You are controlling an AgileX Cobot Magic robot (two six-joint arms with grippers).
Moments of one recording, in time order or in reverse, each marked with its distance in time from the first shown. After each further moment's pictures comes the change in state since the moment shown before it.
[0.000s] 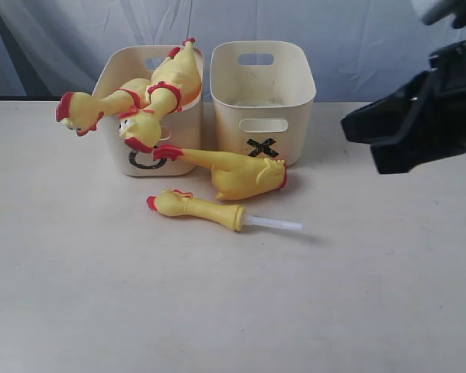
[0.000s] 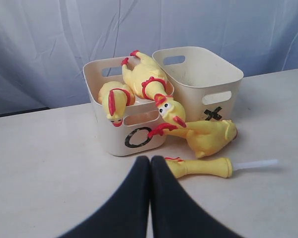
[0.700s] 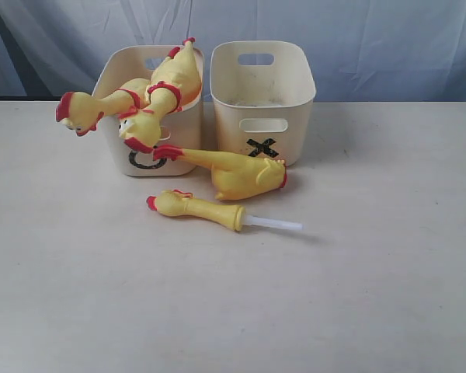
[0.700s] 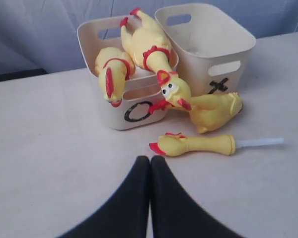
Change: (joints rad) left arm 0.000 0.240 -0.115 0.012 0.054 -0.017; right arm -0.197 -1.080 0.630 0.091 -0.196 0.360
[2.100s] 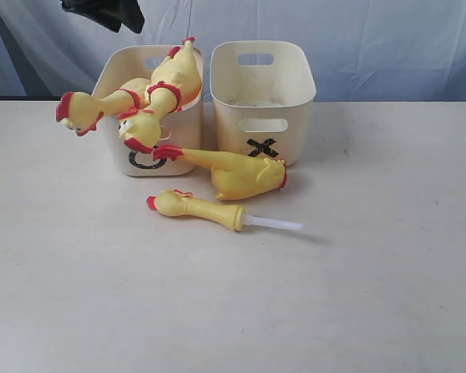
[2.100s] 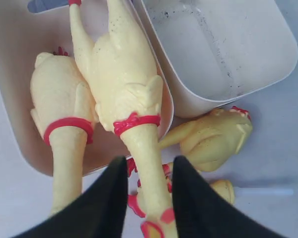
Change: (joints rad) left arm 0.000 1.361 -1.320 -0.065 0.494 -0.012; right arm 0.000 -0.008 0.001 -0.002 0.016 0.055
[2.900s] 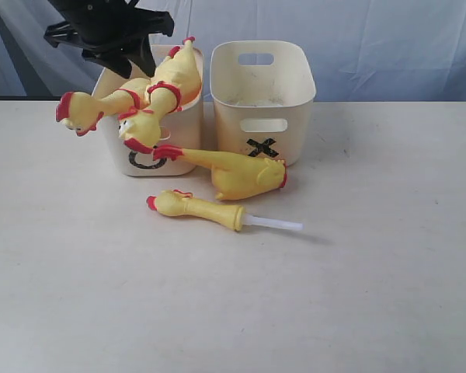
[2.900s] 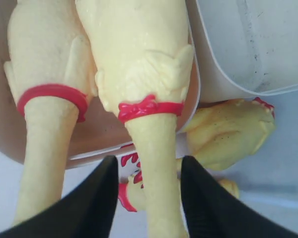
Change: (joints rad) left arm -0.001 0.121 0.029 0.002 -0.012 -0.146; right arm 0.000 0.000 0.000 0.000 0.000 0.000
